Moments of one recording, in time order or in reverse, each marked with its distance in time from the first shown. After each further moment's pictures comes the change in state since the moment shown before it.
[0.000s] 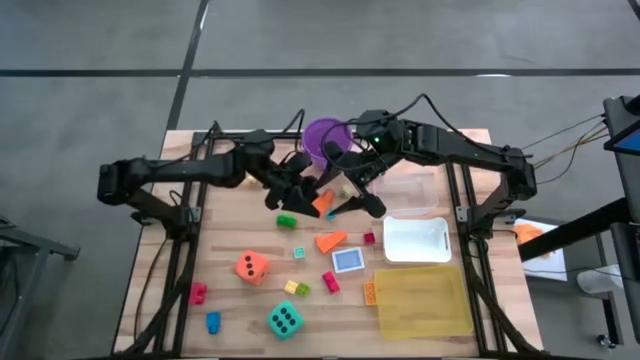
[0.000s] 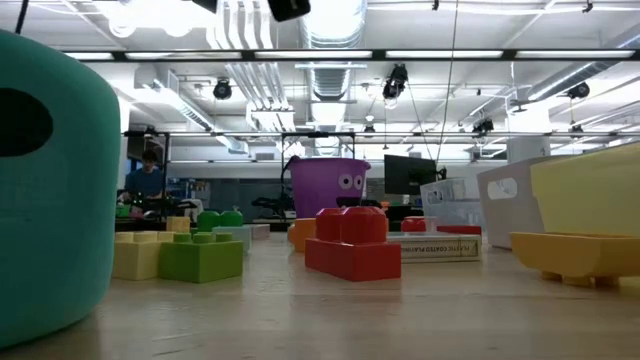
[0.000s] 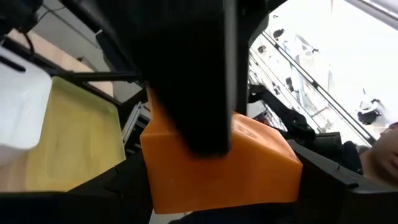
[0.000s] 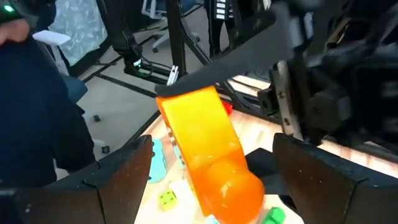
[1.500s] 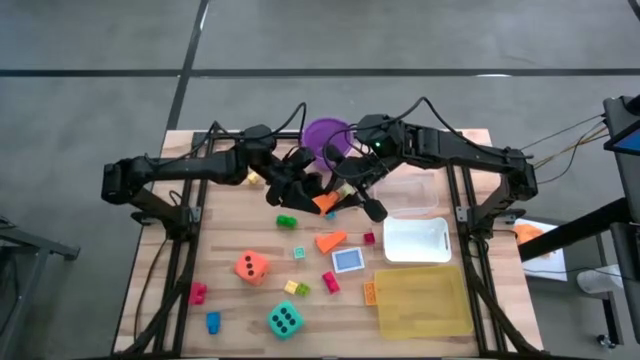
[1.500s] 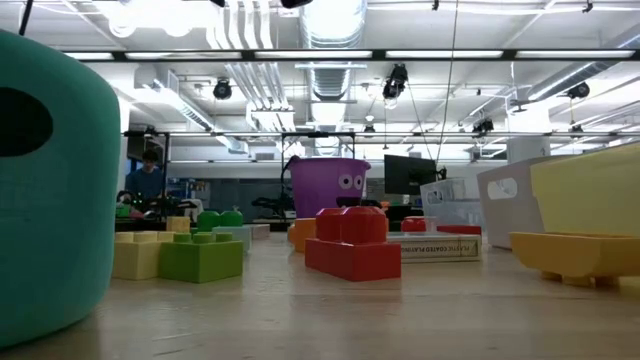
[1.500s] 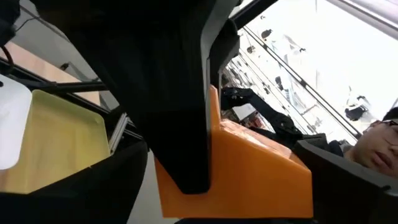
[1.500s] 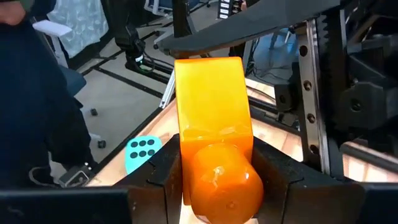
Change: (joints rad) left arm 0.005 0.027 0.058 0.028 0.025 -0.030; right arm 0.027 -0.007 -0.002 -0.002 0.010 -0.023
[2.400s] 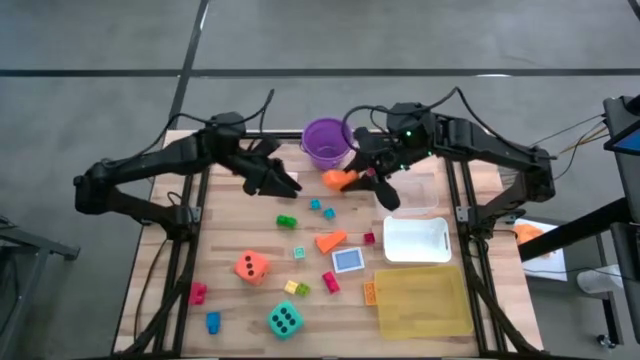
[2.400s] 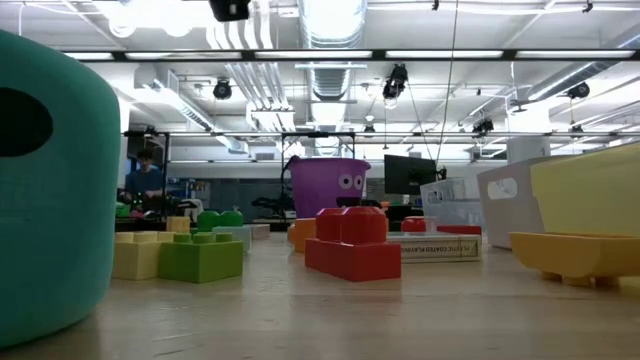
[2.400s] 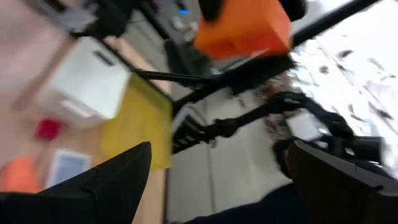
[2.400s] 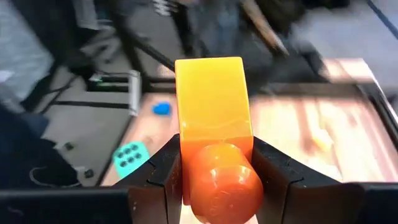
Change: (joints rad) left arm 0.095 -0.268 -0.002 -0.611 -0.184 0.154; right arm -0.042 -0.136 -0.018 -0.143 0.262 0.293
